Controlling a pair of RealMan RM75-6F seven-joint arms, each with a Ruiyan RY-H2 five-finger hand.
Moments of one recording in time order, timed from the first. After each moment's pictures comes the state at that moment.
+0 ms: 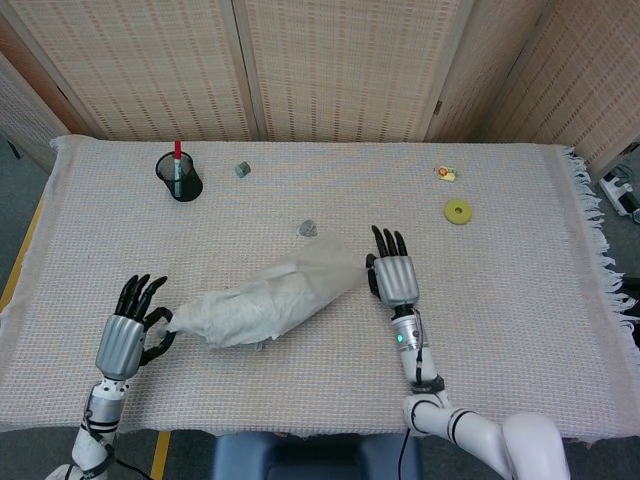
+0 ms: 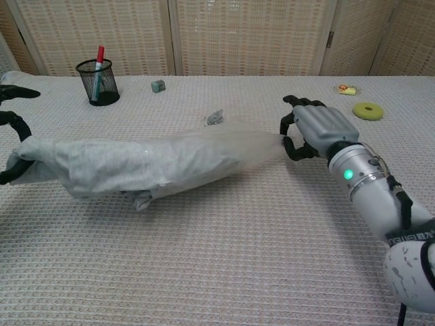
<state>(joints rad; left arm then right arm) -0.30 -1.74 -0.07 -0.91 1.64 1.67 -0.25 0.70 -2.07 0.34 -0.78 -1.23 1.12 -0.30</state>
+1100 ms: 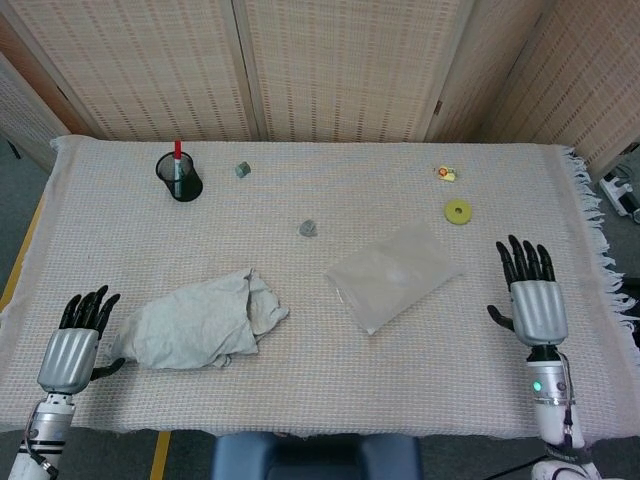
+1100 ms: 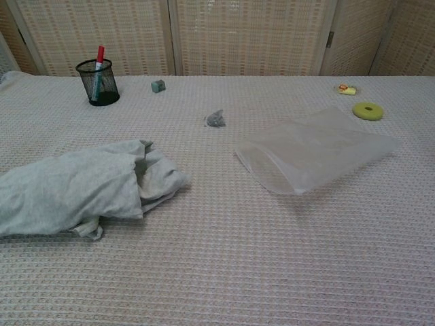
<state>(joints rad) -0.20 -1.32 -0.02 -1.51 1.44 1.45 0.23 0.25 -1.36 0.15 -1.55 -1.33 1.49 -0.41</state>
